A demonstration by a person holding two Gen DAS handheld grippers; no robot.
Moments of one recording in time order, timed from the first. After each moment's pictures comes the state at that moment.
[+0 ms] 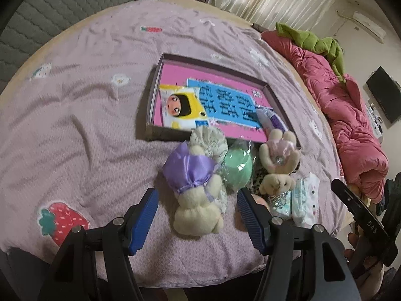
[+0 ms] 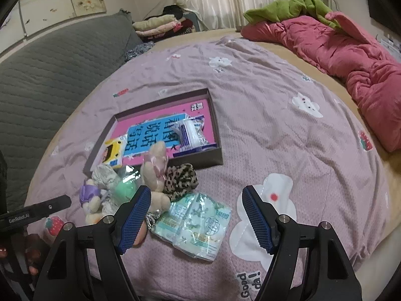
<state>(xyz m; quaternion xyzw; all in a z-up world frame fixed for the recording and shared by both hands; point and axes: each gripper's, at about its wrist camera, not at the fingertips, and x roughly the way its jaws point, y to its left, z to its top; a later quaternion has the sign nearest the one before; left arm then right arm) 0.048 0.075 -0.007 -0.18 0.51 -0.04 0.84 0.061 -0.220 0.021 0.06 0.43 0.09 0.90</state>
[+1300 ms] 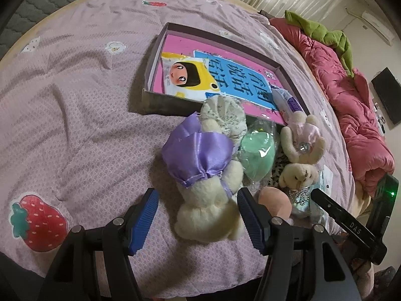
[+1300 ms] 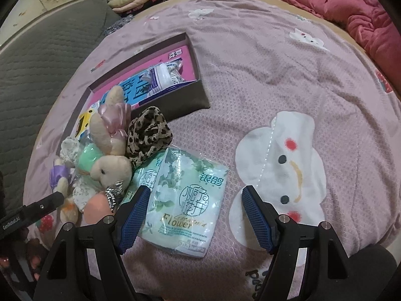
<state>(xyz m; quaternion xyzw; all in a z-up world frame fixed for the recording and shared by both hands) 0.064 0.074 -0.055 -0.19 0.54 -0.04 0.82 0.086 -0.228 -0.062 0.11 0.52 0.08 0.84</state>
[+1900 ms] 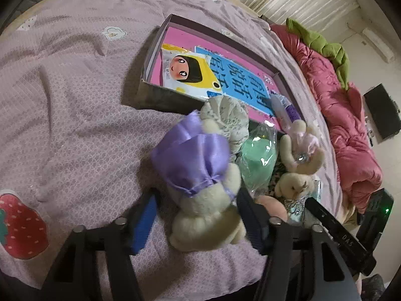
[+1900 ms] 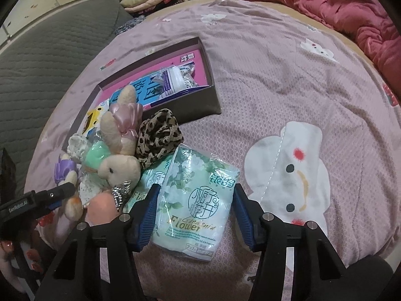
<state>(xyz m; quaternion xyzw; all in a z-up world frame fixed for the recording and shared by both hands) 0.074 0.083 -0.073 -0.26 0.53 -0.07 0.80 0.081 -0.224 -0.054 0.10 0.50 0.10 0.85</state>
